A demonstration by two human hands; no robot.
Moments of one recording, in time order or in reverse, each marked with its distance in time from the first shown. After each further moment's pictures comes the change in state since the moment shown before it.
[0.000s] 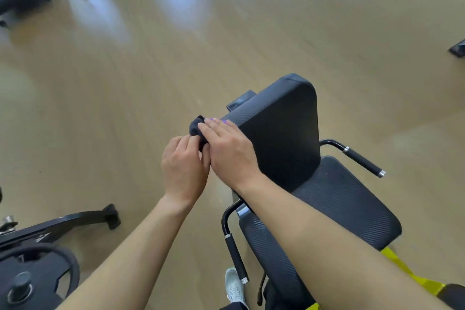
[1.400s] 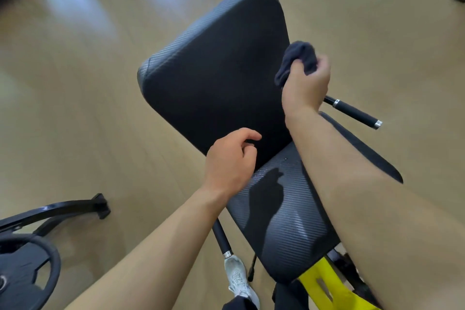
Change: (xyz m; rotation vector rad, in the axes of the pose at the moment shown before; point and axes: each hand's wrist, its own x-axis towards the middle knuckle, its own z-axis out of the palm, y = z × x) left_hand -0.112 0.130 0.086 -0.550 -0.412 -0.100; right_hand -0.082 0.160 -0.033 0.864 0.652 1.036
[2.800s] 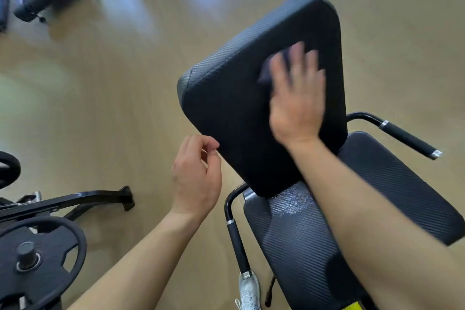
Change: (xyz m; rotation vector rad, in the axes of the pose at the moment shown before) left_hand 0.000 -0.053 -0.071 0.104 0.442 -0.057; right_hand 0.010 0.074 0.069 -0.785 -0.106 -1.159
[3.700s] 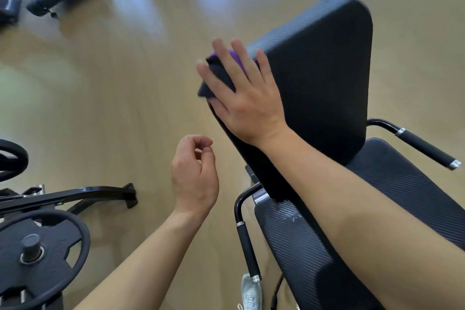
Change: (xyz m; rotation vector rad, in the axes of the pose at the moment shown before) left_hand 0.004 -0.031 -0.020 -0.117 0.118 -0.180; right_hand 0.033 -0.115 -0.003 0.105 0.094 -0.428
